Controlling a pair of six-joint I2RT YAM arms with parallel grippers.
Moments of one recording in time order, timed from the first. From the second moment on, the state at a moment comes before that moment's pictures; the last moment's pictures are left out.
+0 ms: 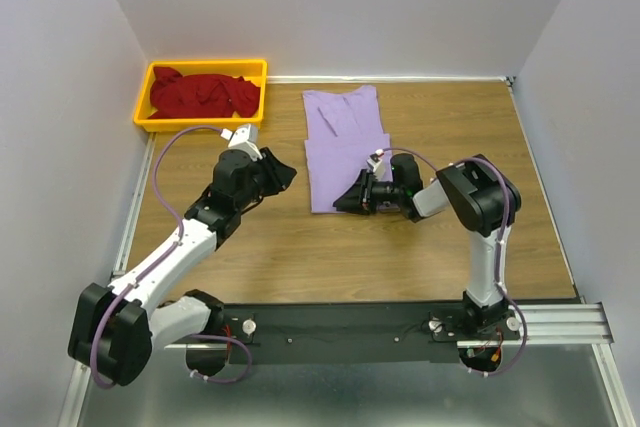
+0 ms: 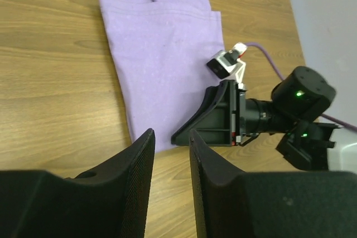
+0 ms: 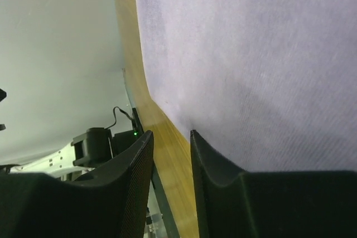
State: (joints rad) left arm -0.44 1.07 0.66 0.07 0.08 -0.67; right arm 0.43 2.09 0.79 0.80 -0.86 1.04
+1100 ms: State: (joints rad) left arm -0.65 1.59 1.00 -0.28 -0.08 -0.54; right arm 0.42 1.68 0.96 -0.39 0.13 0.46
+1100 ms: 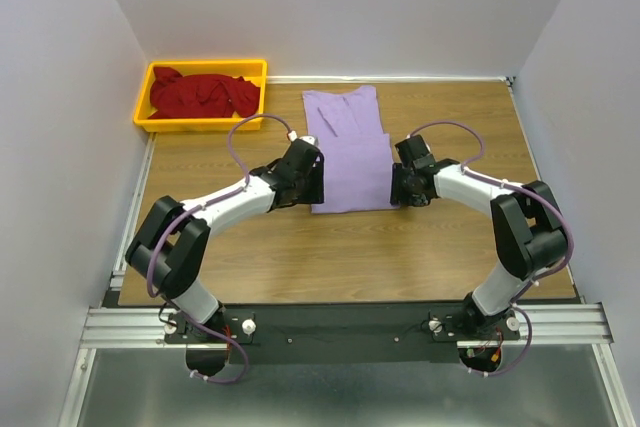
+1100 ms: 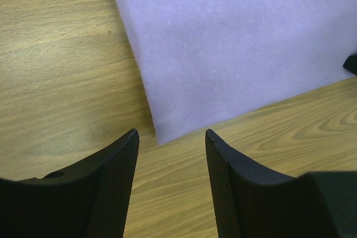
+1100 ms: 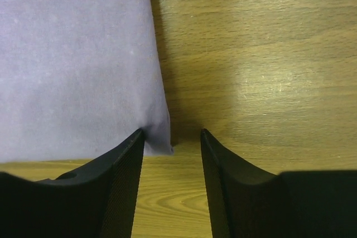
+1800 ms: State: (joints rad) left arm -0.65 1.70 1.08 -0.40 -0.08 -0.52; right arm 0.44 1.72 1.01 -0.44 0.11 0.44
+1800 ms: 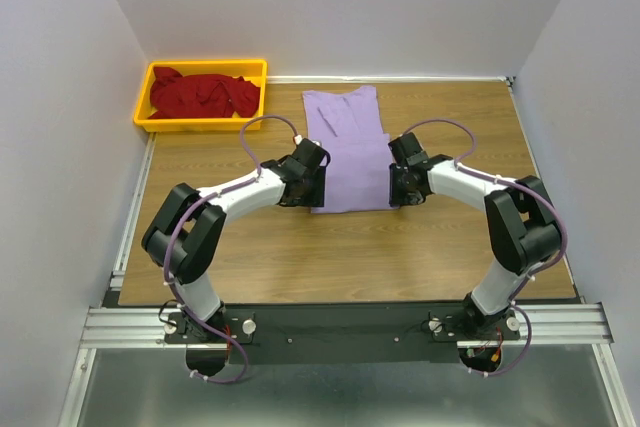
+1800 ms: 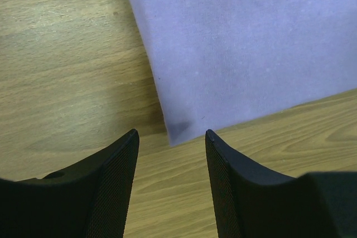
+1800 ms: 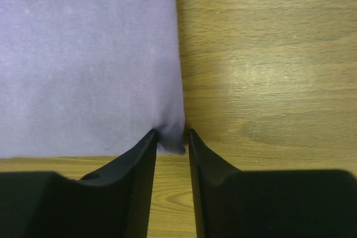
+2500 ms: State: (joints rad) left arm -0.65 1.80 1.15 -0.48 -0.08 -0.51; right arm 0.51 1.74 1.04 -0.45 0.18 0.46
